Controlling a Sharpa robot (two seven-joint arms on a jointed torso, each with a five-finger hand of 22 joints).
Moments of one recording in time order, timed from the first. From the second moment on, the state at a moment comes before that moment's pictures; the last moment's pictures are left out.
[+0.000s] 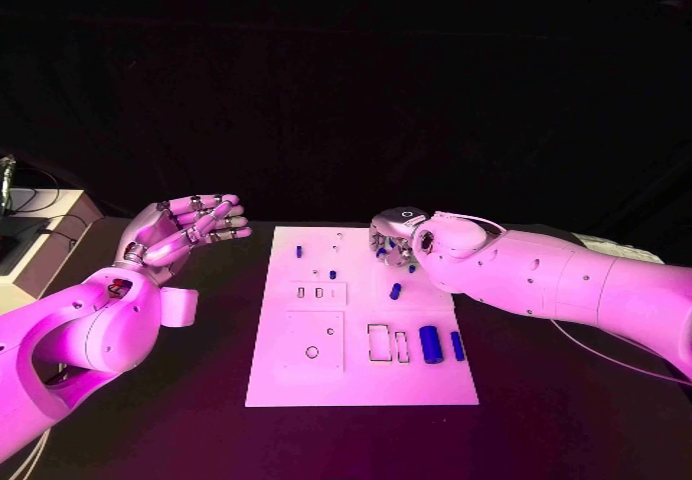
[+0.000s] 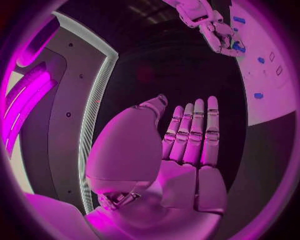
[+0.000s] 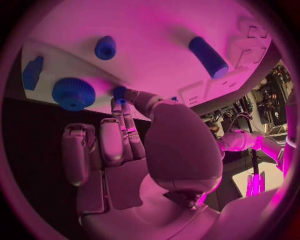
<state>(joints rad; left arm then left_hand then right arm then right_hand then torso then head) 1.01 -0.95 0.28 1.61 -0.22 -0.30 0.43 1.46 -0.14 0.38 0.25 0.05 0.88 0.22 0.20 0.19 1.02 0.18 0.08 0.07 0.99 0.14 0.22 0.19 0.17 0.94 0.24 0.24 0.12 1.29 -0.59 -0.11 1.10 -1.66 -0.24 -0.12 1.36 -0.20 0.65 0.00 0.20 1.04 0.15 0.21 0.29 1.18 0.10 0.06 0.07 1.47 0.01 1.30 1.09 0.05 1.47 0.12 1.47 1.31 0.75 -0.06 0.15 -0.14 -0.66</state>
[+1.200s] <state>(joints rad) 1.01 -0.94 0.28 1.63 -0.22 -0.30 0.43 1.46 -0.14 0.38 0.25 0.05 0.88 0.22 0.20 0.19 1.02 0.18 0.08 0.07 0.99 0.14 0.22 0.19 0.17 0.95 0.24 0.24 0.12 1.28 -0.44 -0.09 1.01 -1.73 -0.50 -0.20 1.36 -0.19 0.66 -0.01 0.17 1.05 0.15 0.22 0.30 1.19 0.11 0.07 0.07 1.47 0.01 1.30 1.09 0.05 1.46 0.11 1.48 1.31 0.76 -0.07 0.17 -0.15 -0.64</state>
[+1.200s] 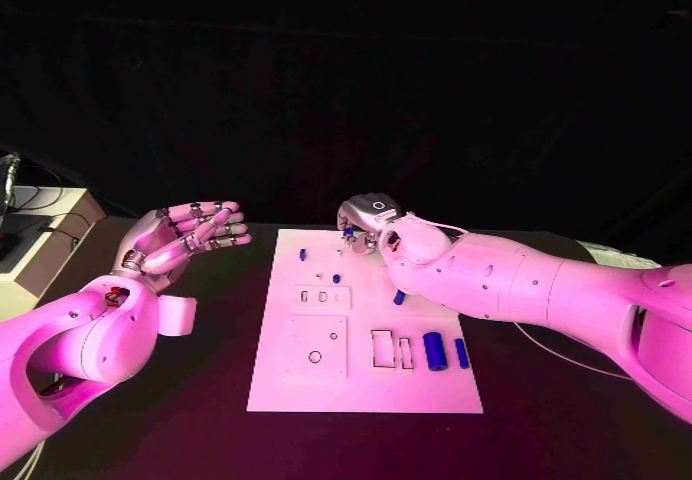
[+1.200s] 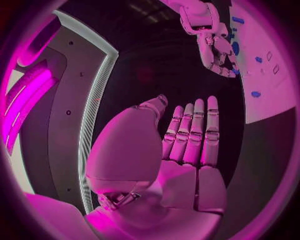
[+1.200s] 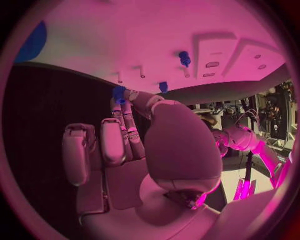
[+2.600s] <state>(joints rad) 1.01 -0.95 0.29 1.63 -0.22 -0.30 0.42 1.46 -0.14 0.39 0.25 0.05 0.88 0.22 0.20 0.19 1.02 0.18 0.08 0.07 0.98 0.14 0.22 0.19 0.17 0.95 0.24 0.24 0.12 1.27 -0.41 -0.09 0.94 -1.74 -0.48 -0.20 1.36 -0.20 0.66 -0.01 0.17 1.05 0.15 0.22 0.30 1.19 0.11 0.06 0.07 1.47 0.01 1.31 1.09 0.05 1.46 0.11 1.48 1.31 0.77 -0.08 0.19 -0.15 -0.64</state>
